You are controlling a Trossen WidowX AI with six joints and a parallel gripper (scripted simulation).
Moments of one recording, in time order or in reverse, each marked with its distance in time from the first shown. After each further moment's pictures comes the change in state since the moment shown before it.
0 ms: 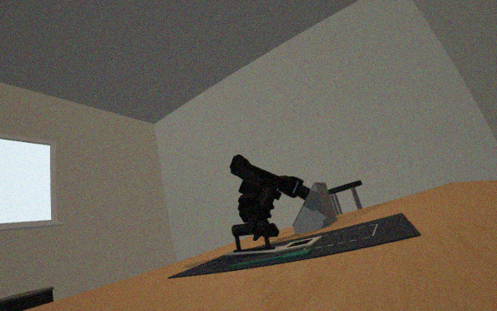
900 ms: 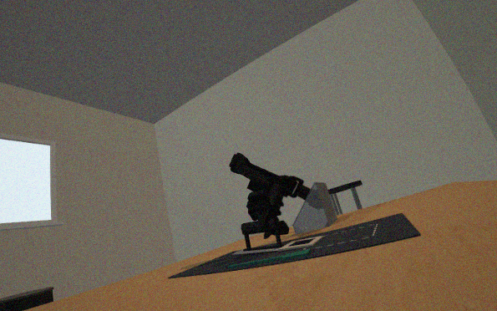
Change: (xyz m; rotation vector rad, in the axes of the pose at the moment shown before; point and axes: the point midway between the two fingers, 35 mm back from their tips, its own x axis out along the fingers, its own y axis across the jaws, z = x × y) arm -0.004 0.001 -0.038 0.008 0.005 -0.009
